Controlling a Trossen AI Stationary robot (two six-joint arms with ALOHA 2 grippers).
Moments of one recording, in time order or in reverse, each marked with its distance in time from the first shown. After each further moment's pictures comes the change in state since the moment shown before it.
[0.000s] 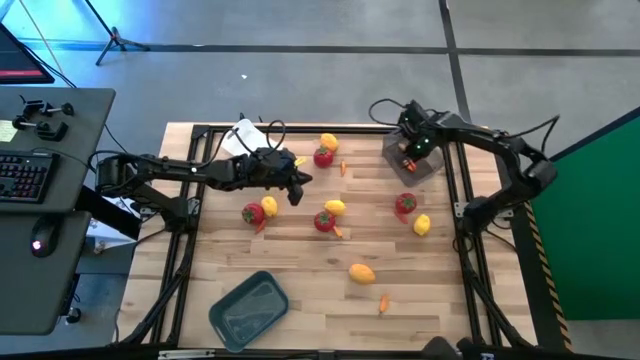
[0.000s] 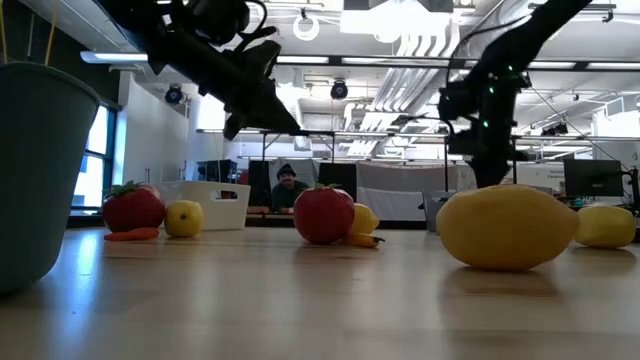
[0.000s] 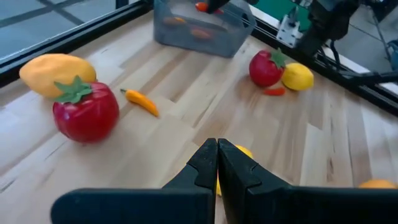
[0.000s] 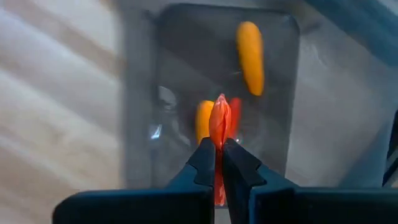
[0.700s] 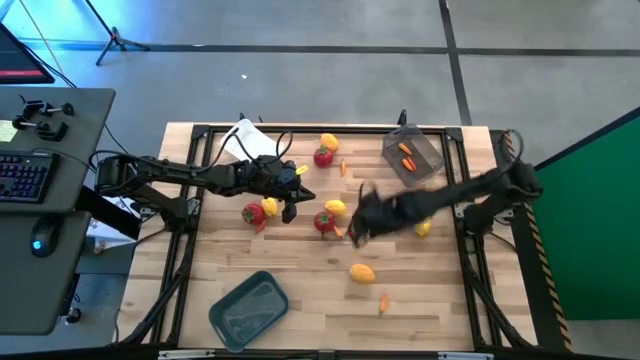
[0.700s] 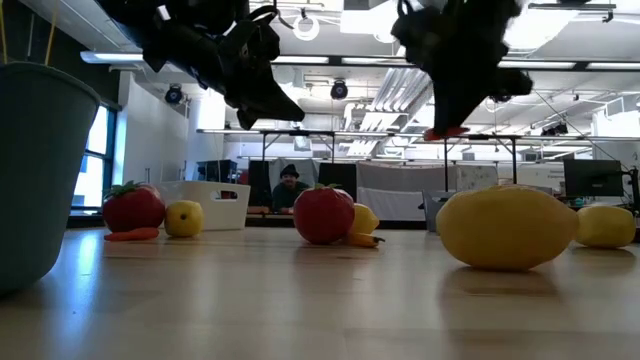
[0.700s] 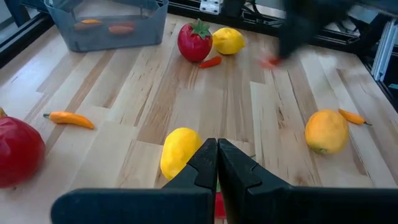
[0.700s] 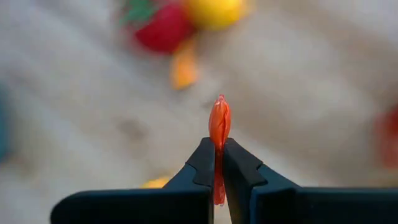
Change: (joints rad) left arm -0.069 0.000 0.000 0.001 0.174 0.261; right arm 1.052 0.097 0.297 -0.150 0.142 1.056
